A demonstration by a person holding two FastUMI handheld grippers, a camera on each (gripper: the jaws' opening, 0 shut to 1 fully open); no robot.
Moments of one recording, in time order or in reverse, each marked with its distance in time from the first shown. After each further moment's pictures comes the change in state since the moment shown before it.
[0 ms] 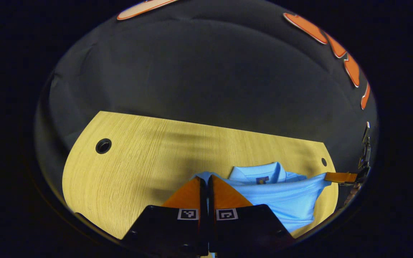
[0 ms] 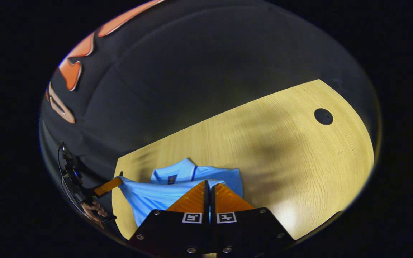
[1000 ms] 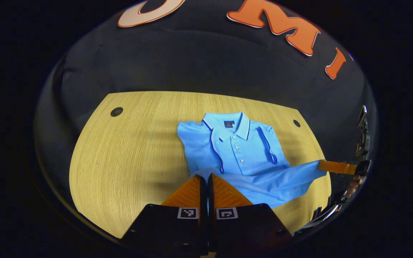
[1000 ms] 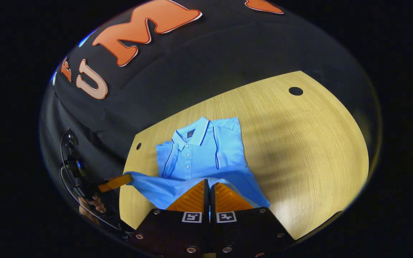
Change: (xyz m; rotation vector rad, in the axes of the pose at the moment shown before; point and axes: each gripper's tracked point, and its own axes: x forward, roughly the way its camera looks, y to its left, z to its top) left arm -0.173 -0.048 -0.114 0.090 0.100 -0.069; right arm -0.153 0.016 -0.111 -0.084 0.022 0.055
